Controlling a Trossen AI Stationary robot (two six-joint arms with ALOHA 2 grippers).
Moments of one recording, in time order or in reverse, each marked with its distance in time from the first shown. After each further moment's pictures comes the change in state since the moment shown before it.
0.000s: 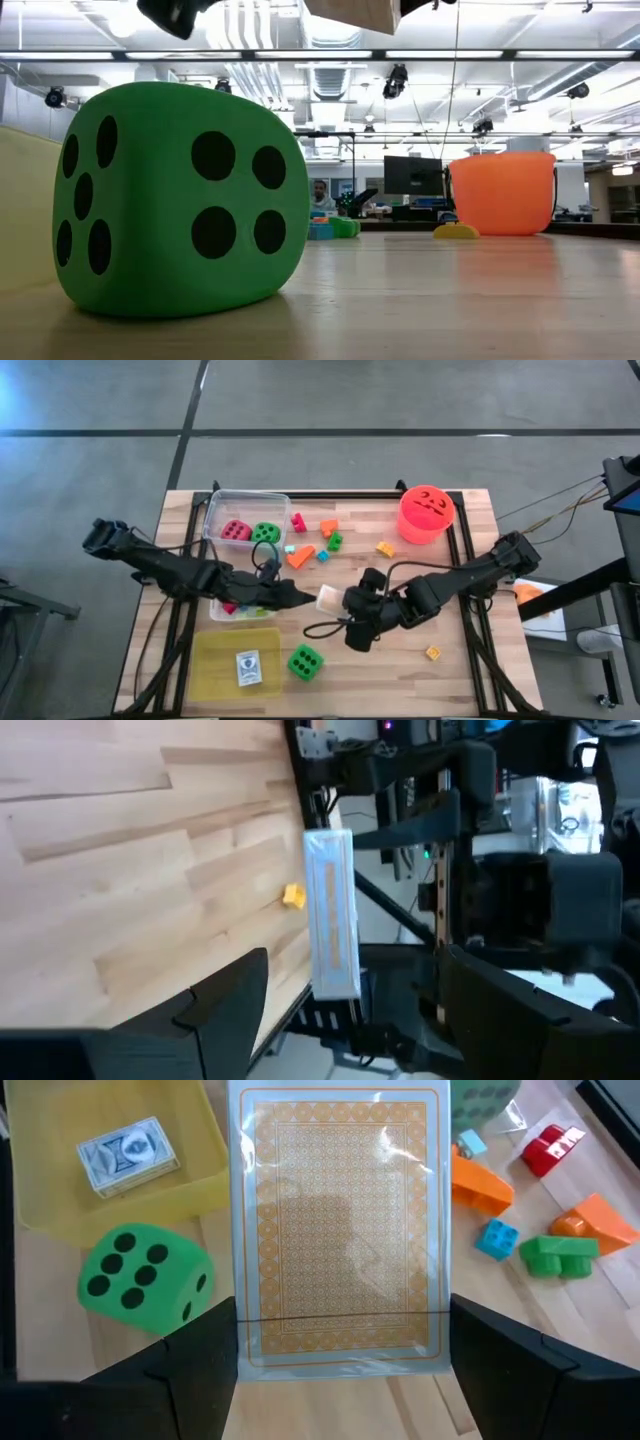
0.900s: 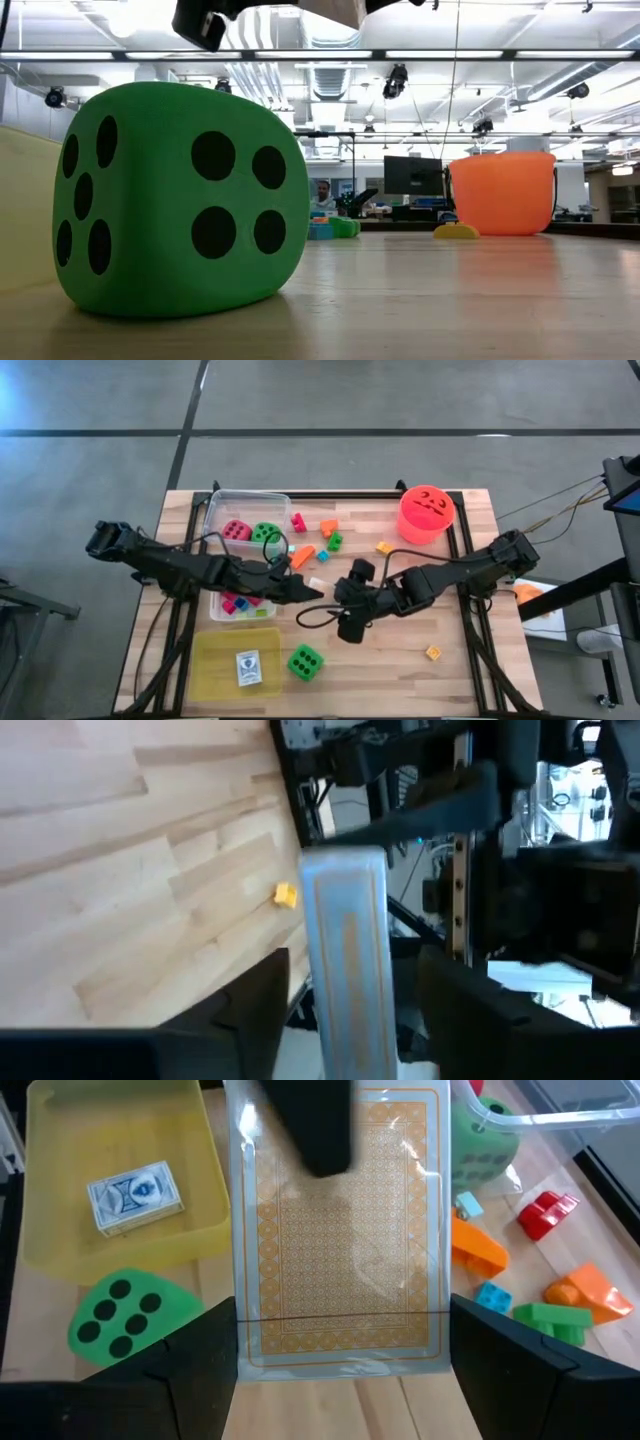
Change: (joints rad) left arm 0.089 0.046 0.000 0.081 0.138 0.080; right arm -0.063 -0.002 0.000 0.128 -0.023 -0.166
